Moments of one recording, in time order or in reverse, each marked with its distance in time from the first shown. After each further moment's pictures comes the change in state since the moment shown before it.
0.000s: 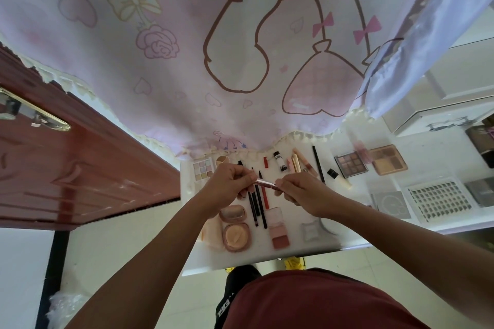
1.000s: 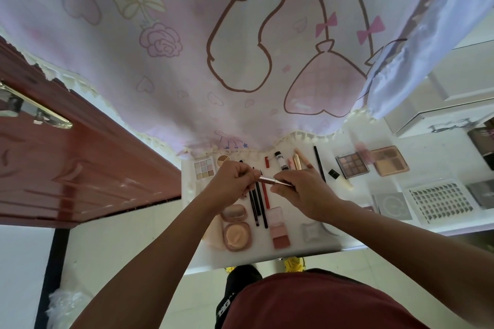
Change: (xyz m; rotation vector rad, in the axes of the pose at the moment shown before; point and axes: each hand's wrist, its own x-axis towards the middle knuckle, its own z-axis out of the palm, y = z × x) left_hand -0.002 0.012 0.006 0.092 0.020 0.018; right_hand 0.006 0.004 0.004 -0.468 0.195 -0.321
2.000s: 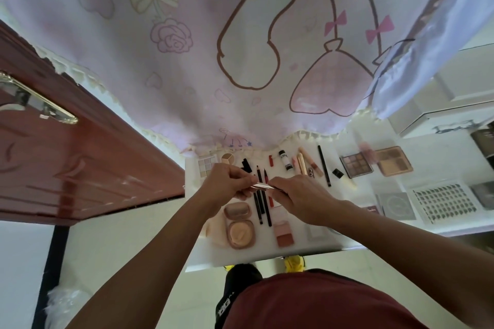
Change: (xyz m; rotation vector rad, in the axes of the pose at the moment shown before) left_hand -0.010 -0.020 -0.018 -0.201 0.039 -0.115; right_hand 0.000 -0.027 0.006 -0.175 -0.180 -0.023
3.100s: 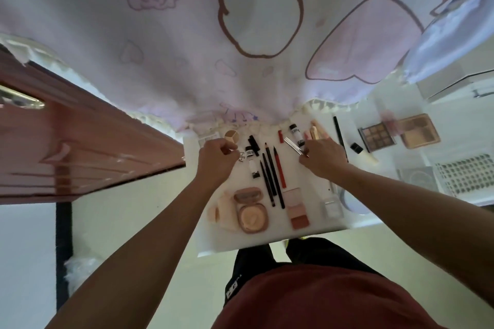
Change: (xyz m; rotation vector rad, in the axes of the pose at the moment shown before) left_hand 0.074 -0.046 -0.038 0.315 0.317 -0.059; right_hand 0.070 0.090 0.050 -0.197 -0.104 0.598
